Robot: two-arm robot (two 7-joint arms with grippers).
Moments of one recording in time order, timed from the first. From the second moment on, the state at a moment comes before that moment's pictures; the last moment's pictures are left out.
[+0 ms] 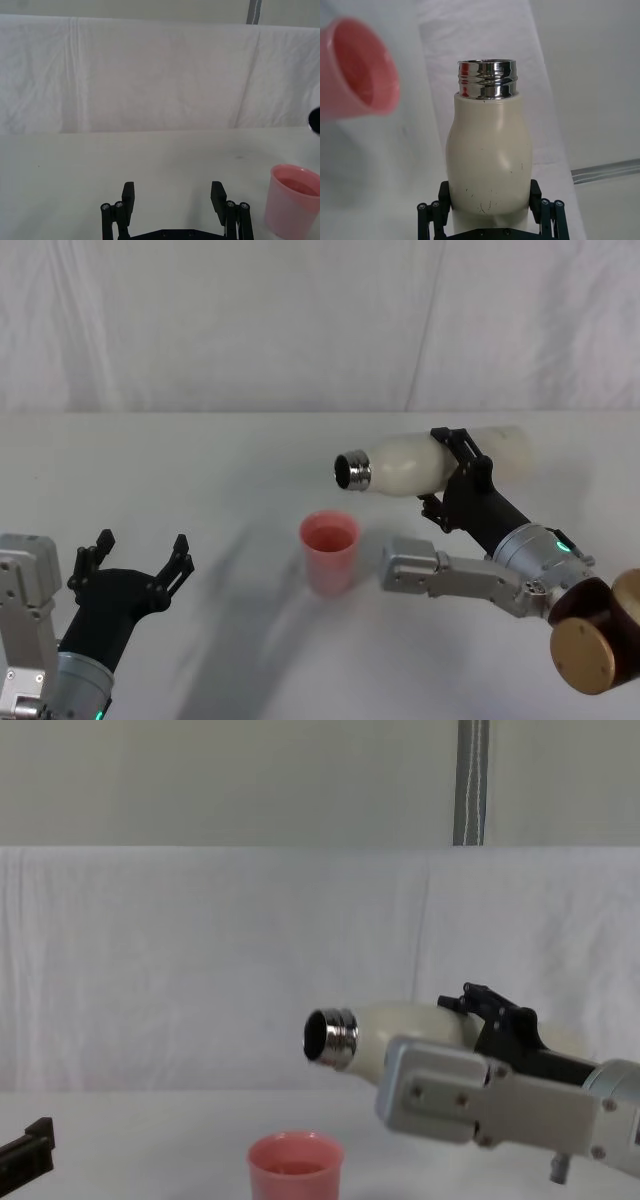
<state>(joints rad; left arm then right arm) 0.27 0.24 0.04 -1.85 -0.25 -0.02 -0.02 0.34 0.34 -0.58 -1.47 -0.88 0.00 0.02</state>
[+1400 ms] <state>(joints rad) 0.27 0.24 0.04 -1.85 -0.25 -0.02 -0.02 0.26 0.27 -0.39 -1.53 -0.53 -0.12 0.05</state>
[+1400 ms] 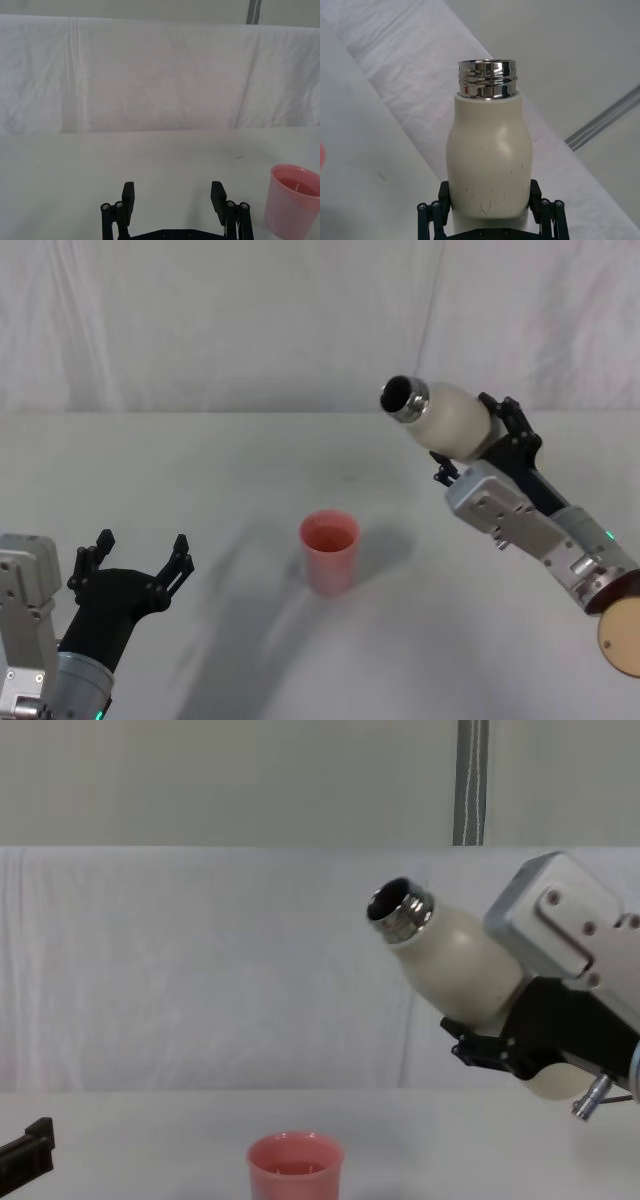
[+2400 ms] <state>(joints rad) 0.27 0.24 0.04 -1.85 -0.25 -0.02 -0.02 0.14 0.18 -0.16 -1.56 -0.16 -0.09 0.13</state>
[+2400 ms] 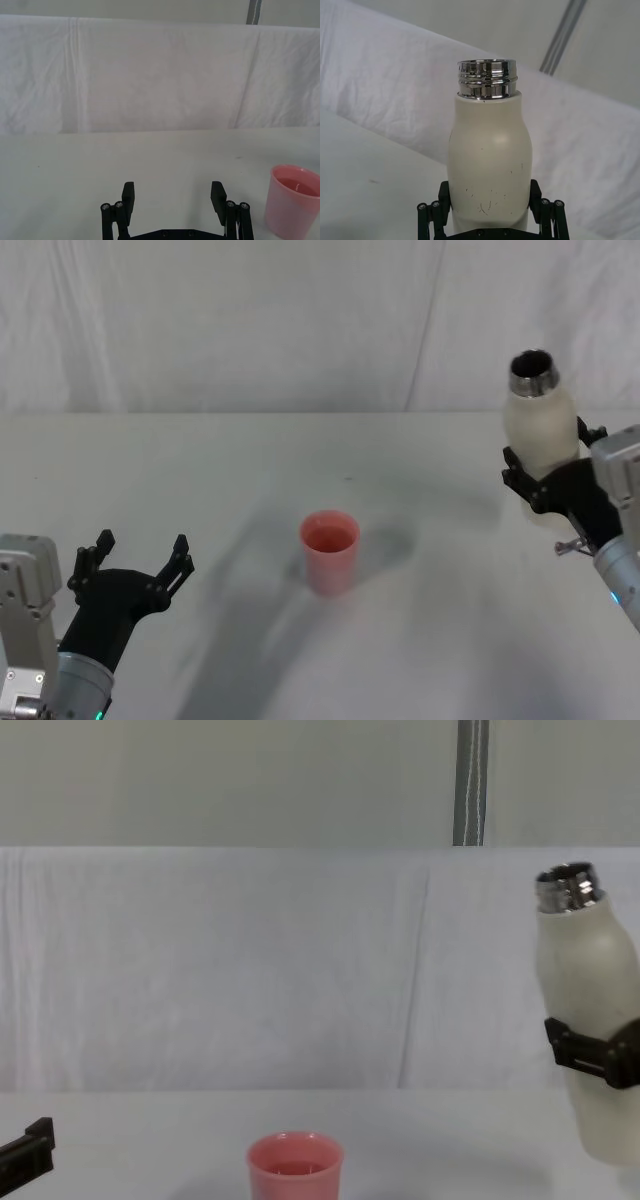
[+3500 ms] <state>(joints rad) 0.27 0.24 0.04 -1.85 -0.25 -0.02 -0.02 0.10 0.11 -0.08 -1.47 0.15 -0.07 0.17</state>
